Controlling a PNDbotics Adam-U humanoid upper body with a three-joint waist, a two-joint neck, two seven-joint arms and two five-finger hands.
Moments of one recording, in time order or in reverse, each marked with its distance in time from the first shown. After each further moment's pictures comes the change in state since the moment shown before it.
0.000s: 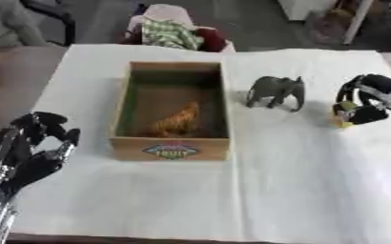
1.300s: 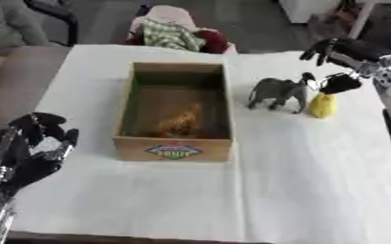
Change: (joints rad) left arm 0.000 0.000 -0.001 0.000 0.000 0.000 0.000; right arm -0.073 0.064 0.036 -0.101 -0.022 -0.063 0.098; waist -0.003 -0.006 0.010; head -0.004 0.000
